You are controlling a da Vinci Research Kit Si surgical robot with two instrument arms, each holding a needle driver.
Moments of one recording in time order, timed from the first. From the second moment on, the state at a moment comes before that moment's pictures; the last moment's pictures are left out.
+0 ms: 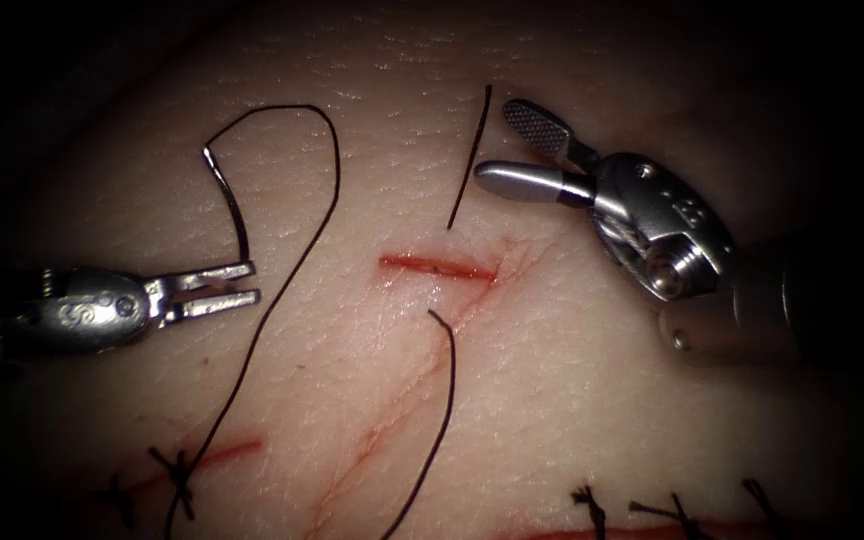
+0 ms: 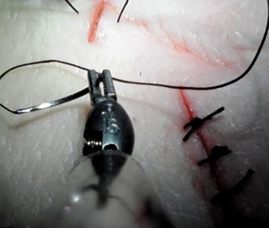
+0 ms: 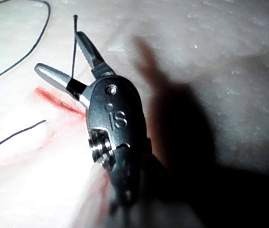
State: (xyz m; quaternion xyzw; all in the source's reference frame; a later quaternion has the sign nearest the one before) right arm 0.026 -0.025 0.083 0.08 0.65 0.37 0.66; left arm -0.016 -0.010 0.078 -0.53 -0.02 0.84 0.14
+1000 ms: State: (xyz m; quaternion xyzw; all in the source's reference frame) right arm 0.023 -0.030 0.082 0.09 0.60 0.28 0.74; left arm -0.013 -0.007 0.073 -0.48 -0.07 0.84 0.24
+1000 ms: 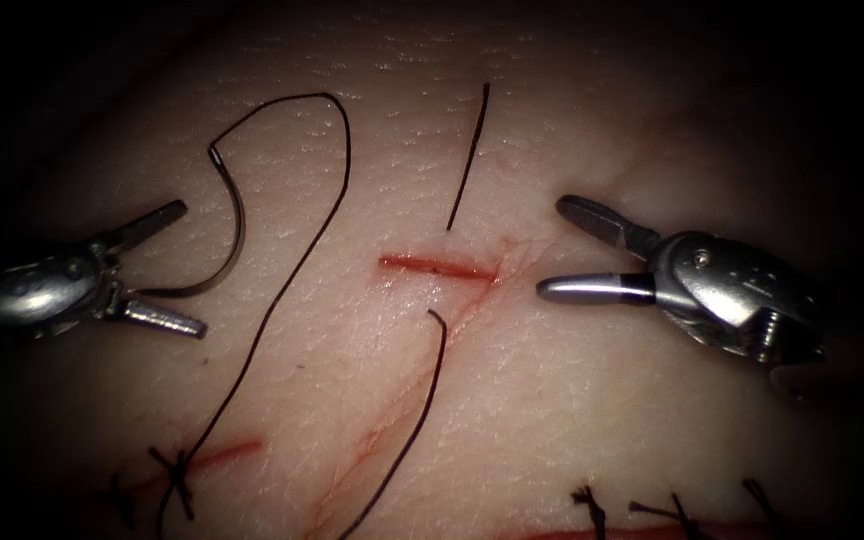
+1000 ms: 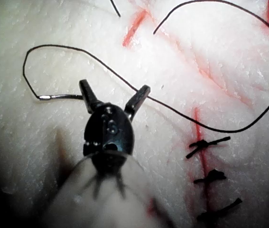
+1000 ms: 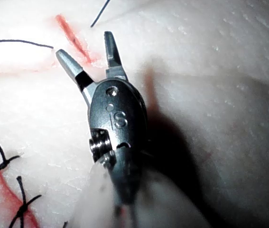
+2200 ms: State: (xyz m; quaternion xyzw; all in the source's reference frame) right arm 0.023 -0.032 0.083 0.09 0.60 0.27 0.74; left arm -0.015 -0.006 0.073 -0.36 0.05 0.87 -0.33
